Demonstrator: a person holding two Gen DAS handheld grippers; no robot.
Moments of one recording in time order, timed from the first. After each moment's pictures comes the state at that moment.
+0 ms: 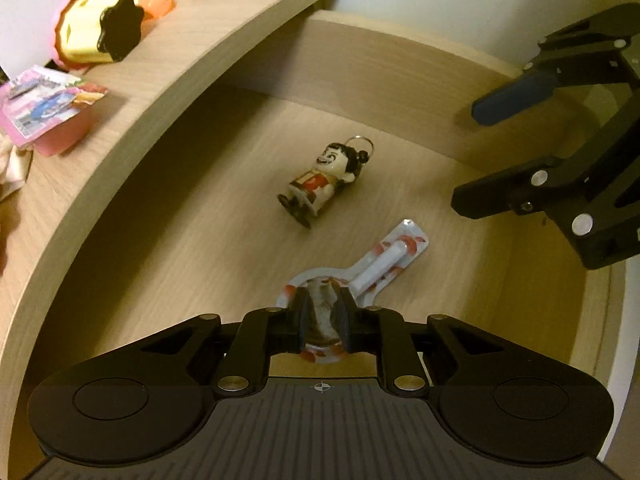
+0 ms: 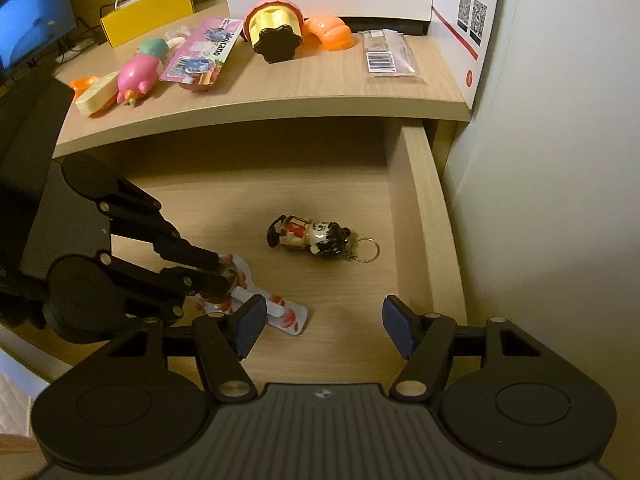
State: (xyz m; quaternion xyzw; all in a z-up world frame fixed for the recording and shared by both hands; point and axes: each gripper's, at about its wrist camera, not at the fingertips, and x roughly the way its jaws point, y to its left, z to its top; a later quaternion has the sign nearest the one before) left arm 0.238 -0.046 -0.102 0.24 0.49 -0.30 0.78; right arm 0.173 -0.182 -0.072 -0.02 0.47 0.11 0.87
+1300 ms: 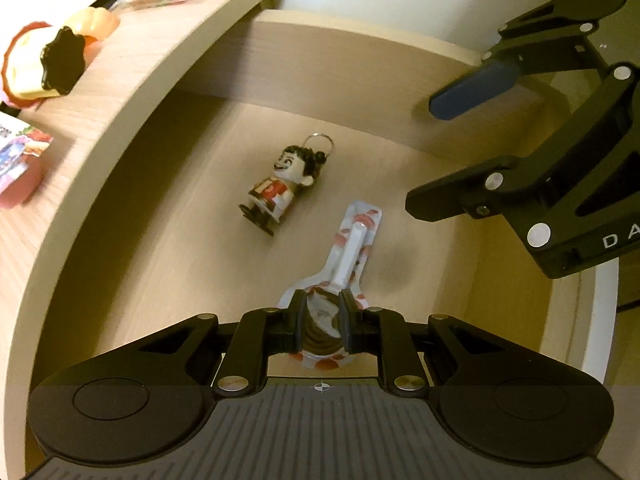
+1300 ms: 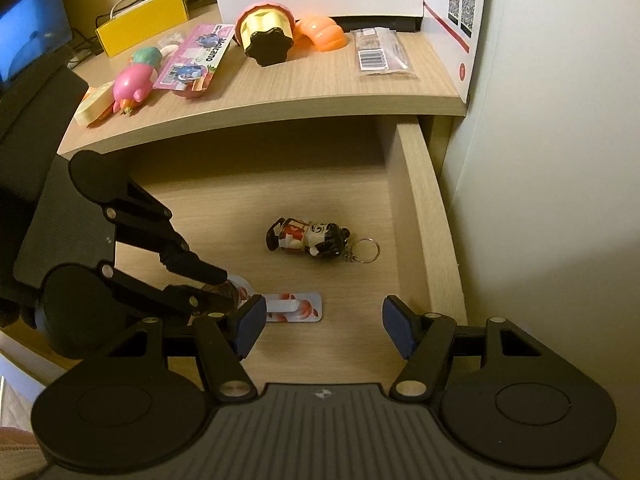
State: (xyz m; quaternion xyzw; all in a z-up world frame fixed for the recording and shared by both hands) left arm 0.228 -0.062 -0.091 0.28 0.50 -0.34 0.75; right arm 0.174 -0.188 -0.073 0.00 0.48 0.11 0.87
